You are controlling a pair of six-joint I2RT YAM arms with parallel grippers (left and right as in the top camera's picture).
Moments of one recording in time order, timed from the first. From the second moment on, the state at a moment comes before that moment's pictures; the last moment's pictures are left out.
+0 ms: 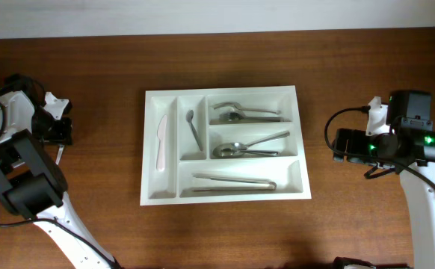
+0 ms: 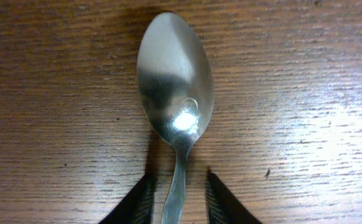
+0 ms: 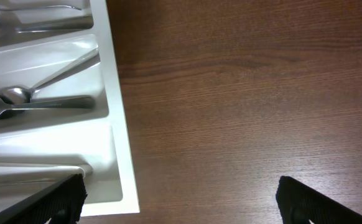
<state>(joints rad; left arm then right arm) 0.47 2.34 1.86 -1.10 0.02 0.54 -0.19 1.28 1.20 -1.11 -0.11 0.00</state>
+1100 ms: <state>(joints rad) 0.32 2.18 1.98 -1.33 0.02 0.30 -0.19 1.28 1.20 -1.11 -0.11 0.00</state>
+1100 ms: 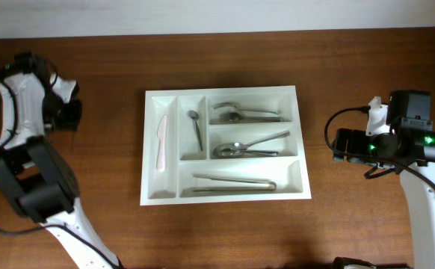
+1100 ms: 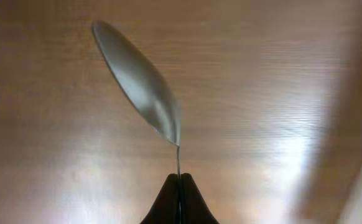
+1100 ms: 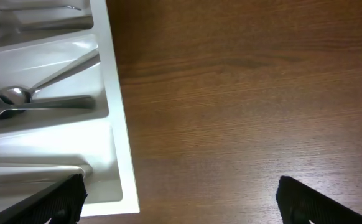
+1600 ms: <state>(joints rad) -0.22 1.94 2.05 -1.31 0.11 -0.09 -0.19 1.28 1.20 -1.11 -0.11 0.00</state>
